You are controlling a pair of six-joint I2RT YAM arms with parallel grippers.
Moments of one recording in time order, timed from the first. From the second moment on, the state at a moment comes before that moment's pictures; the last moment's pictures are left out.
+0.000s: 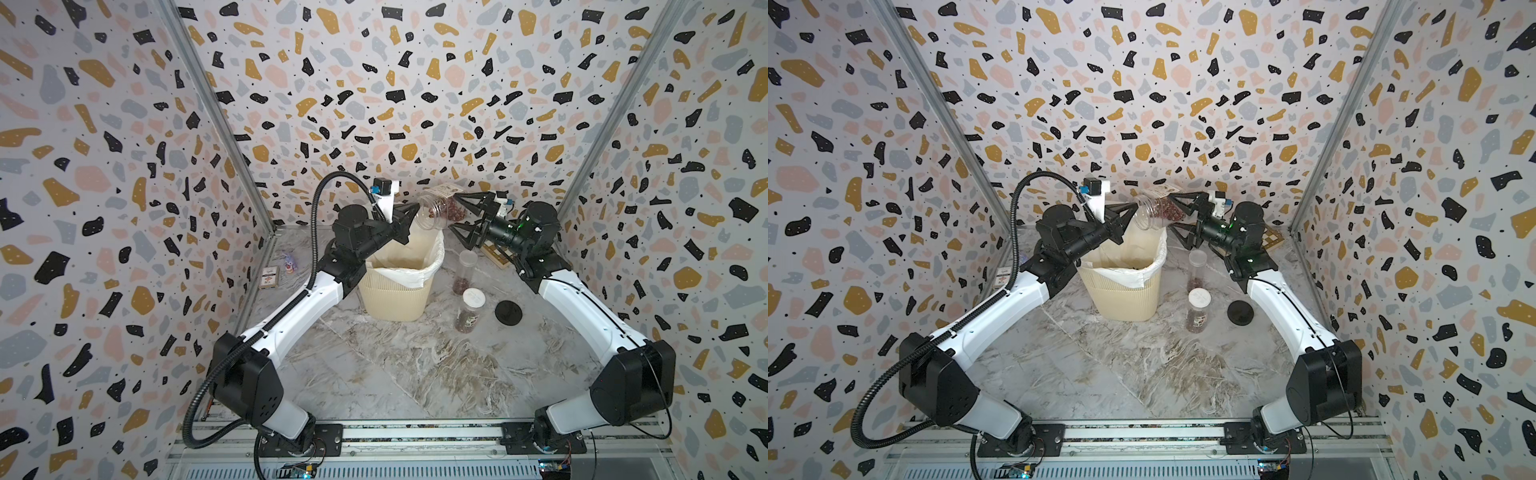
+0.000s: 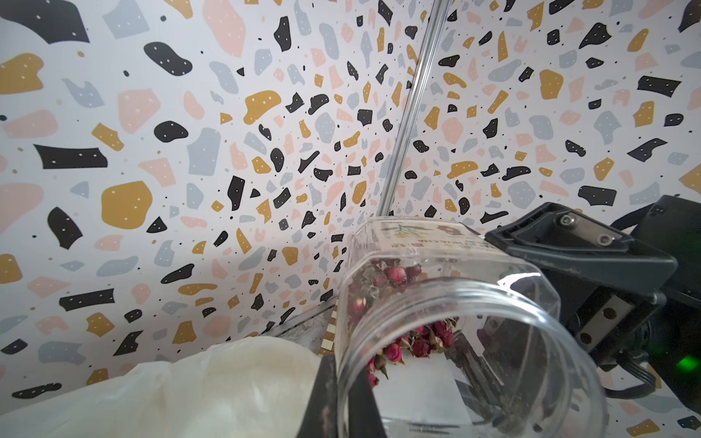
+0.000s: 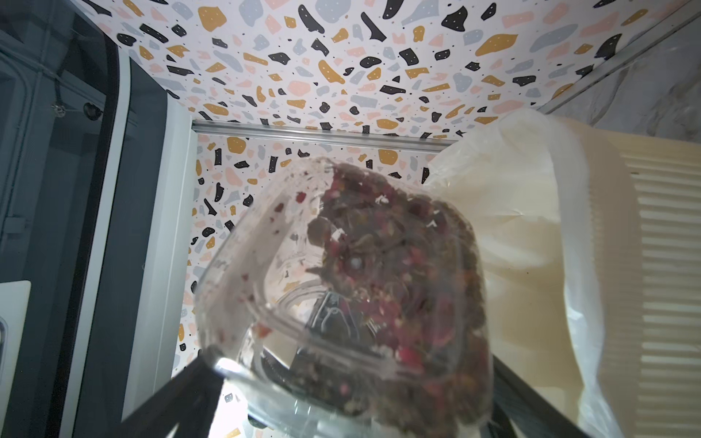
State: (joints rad) left arm -0.51 1.53 1.37 0.27 0.33 -0.24; right arm 0.31 1.48 1.32 0.30 -0.74 1.57
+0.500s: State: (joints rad) left arm -0.54 1.53 1.30 0.36 0.31 -0.17; right arm 0.32 1.51 1.32 0.32 -0.74 1.61
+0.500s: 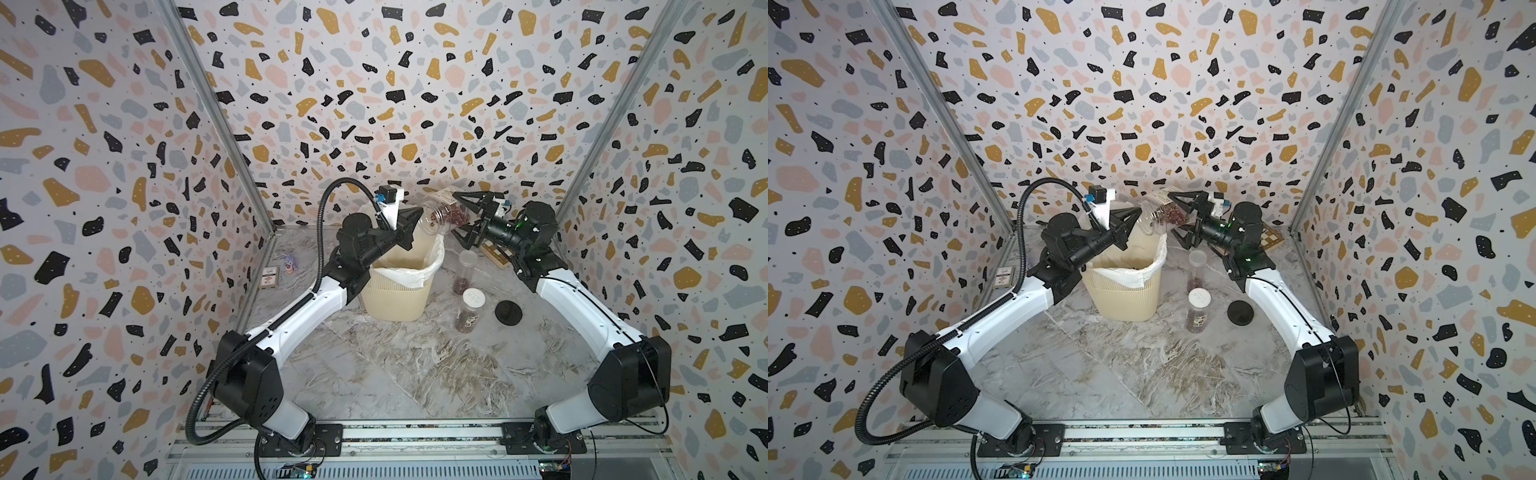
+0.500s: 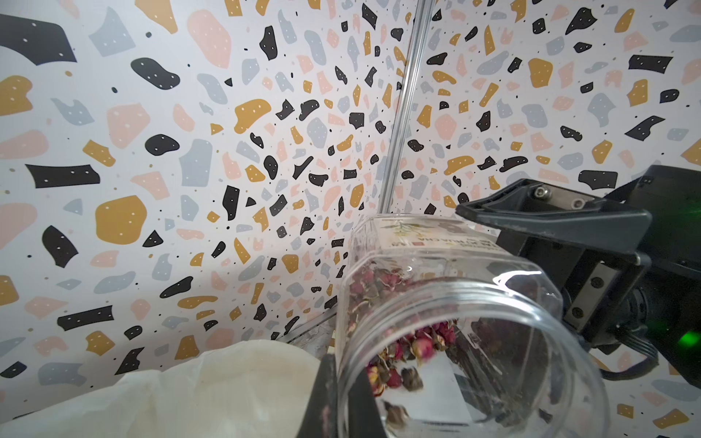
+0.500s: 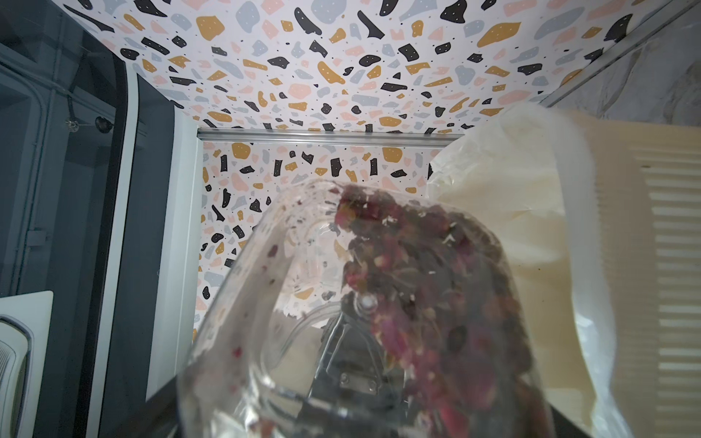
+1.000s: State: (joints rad) left arm -0.57 1.52 1.28 0.34 0.23 -0.07; right arm 0.36 1.53 1.40 0.13 -0.67 1.54
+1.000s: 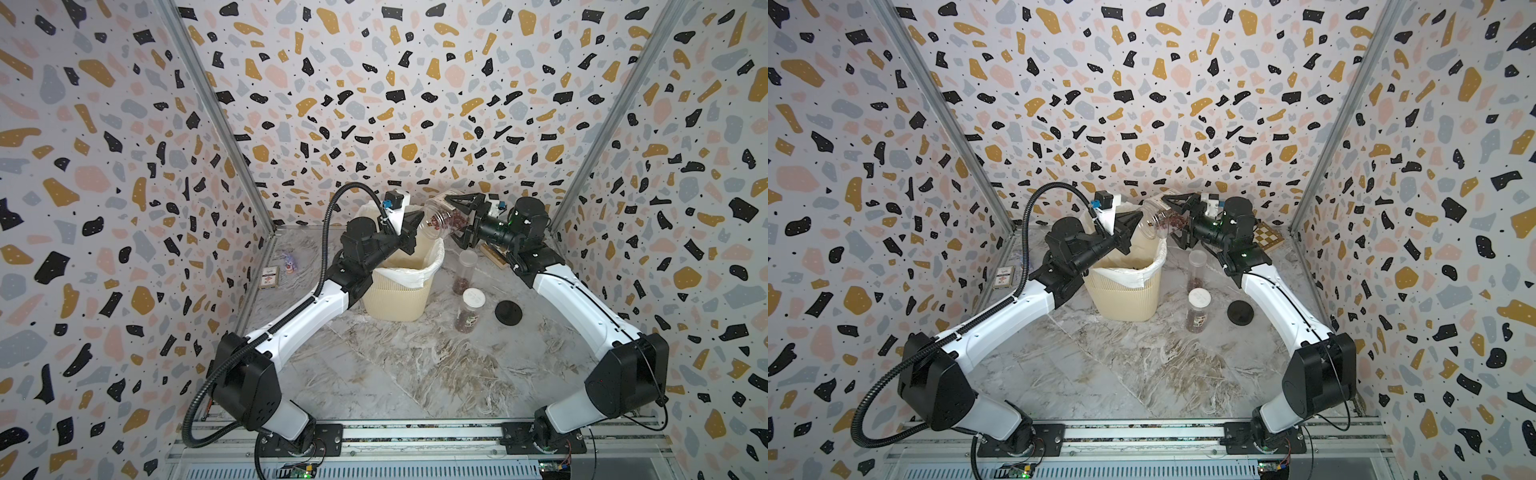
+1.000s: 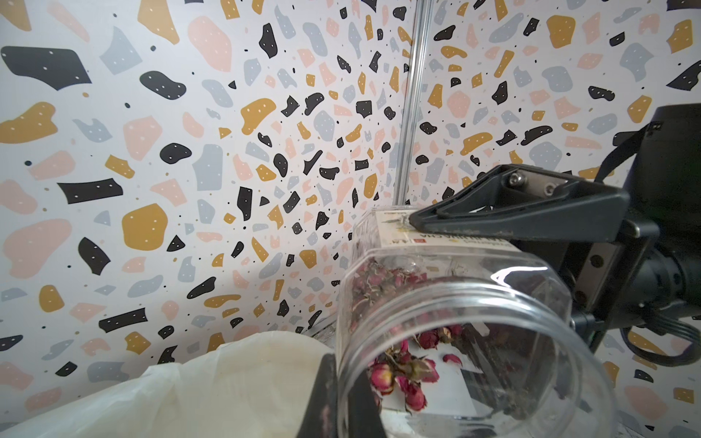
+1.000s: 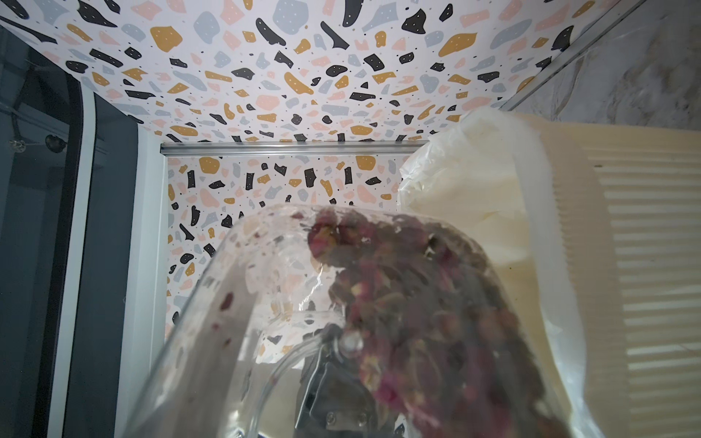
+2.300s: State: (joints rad) left arm -0.26 1.16 1.18 -0.03 0.20 -0.39; right arm 0.45 1.76 1.75 -0.11 -0.40 1.12
